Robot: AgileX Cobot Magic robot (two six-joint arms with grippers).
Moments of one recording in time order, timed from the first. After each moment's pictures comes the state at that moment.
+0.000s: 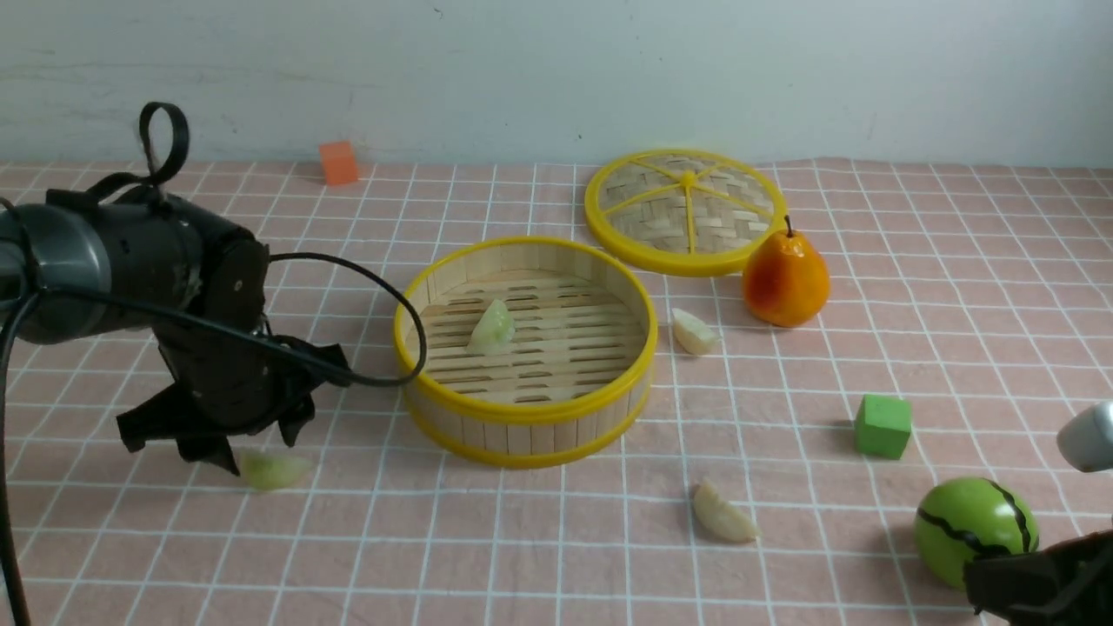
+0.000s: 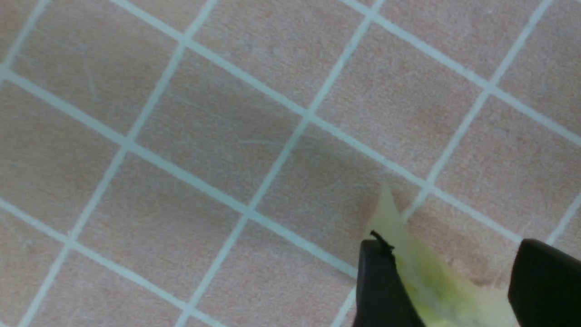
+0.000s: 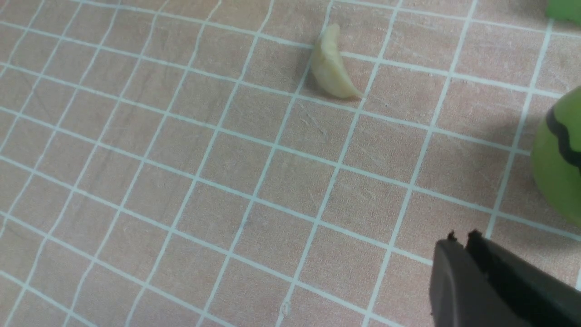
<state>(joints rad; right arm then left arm) 0.07 0.91 -0.47 0.72 0.60 -0.58 -0.23 1.86 -1.21 0.25 0.70 -0.89</state>
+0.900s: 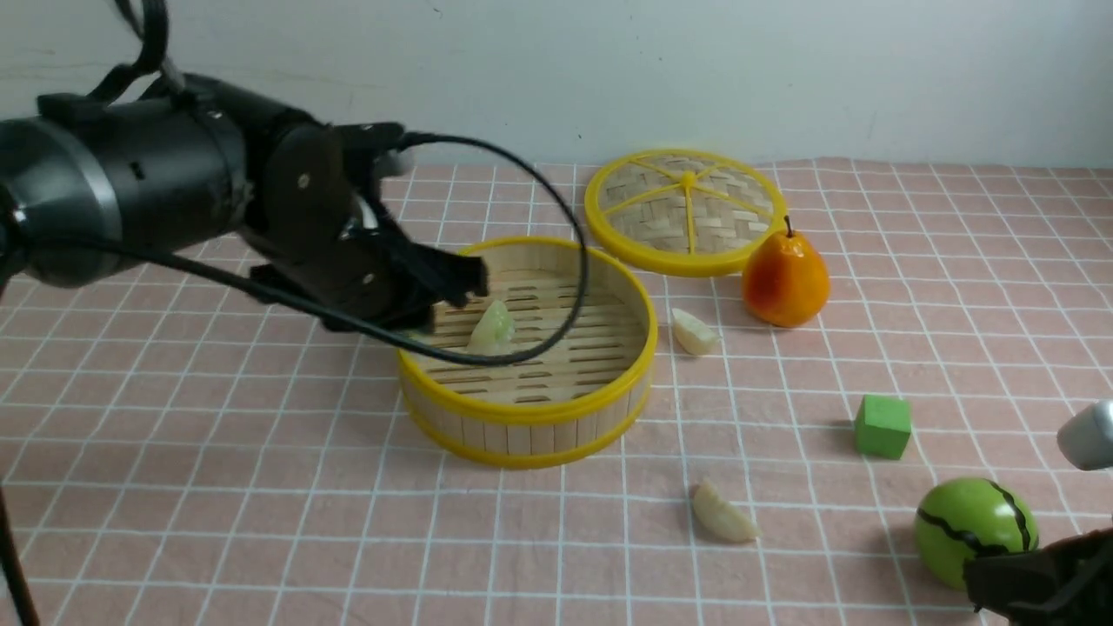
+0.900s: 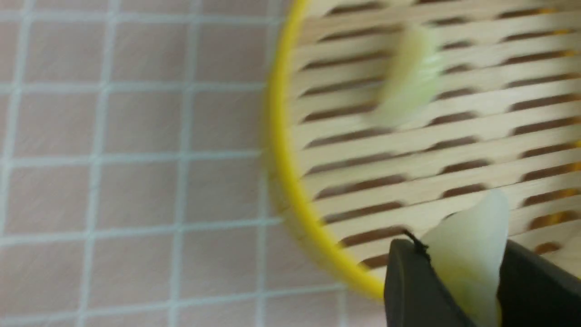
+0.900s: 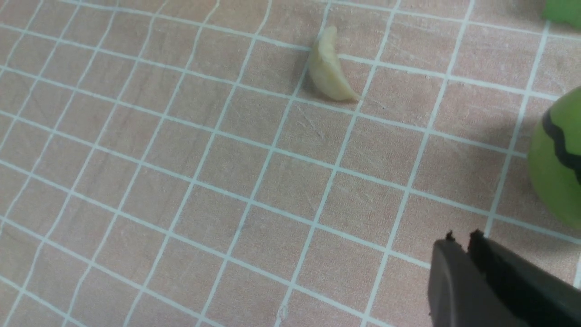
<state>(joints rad) 0.07 0.92 -0.47 0.72 0.59 -0.58 -0.44 1.76 -1.40 0.10 0.64 -0.43</state>
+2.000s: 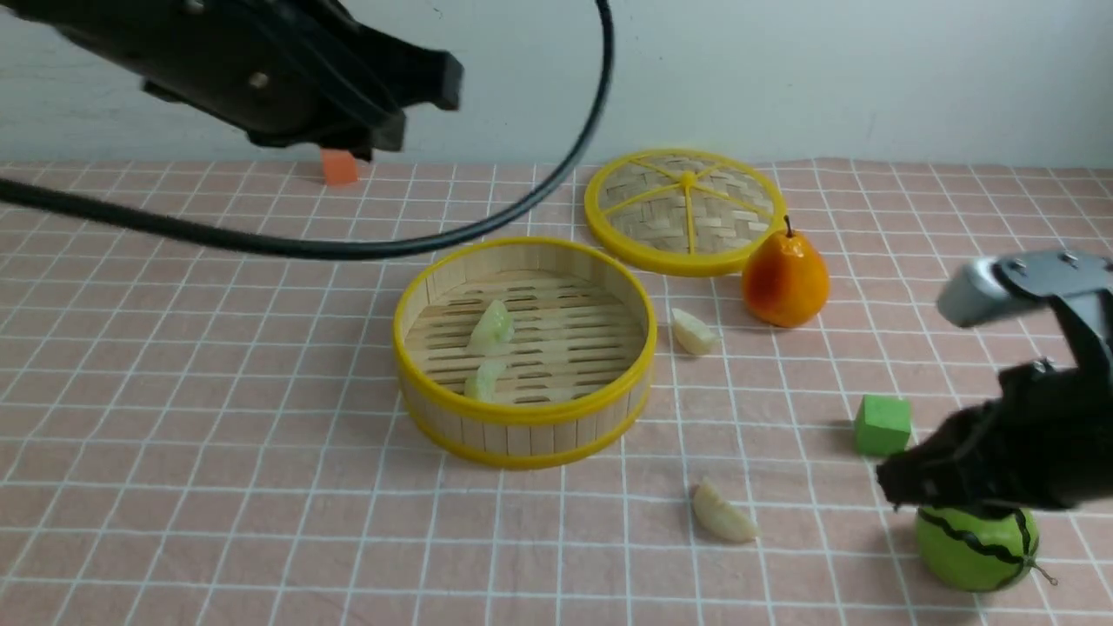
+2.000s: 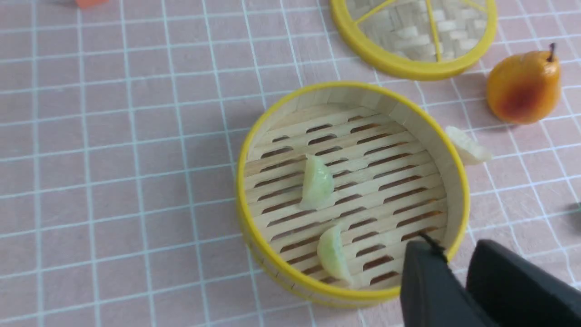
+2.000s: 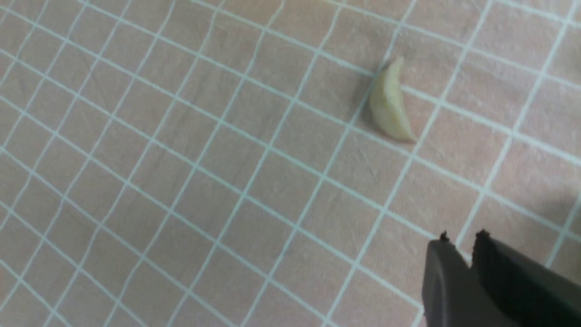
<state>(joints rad) 0.17 1.26 -0.86 0.64 0.77 -0.56 -0.47 1.41 -1.52 0.12 0.86 -0.32</state>
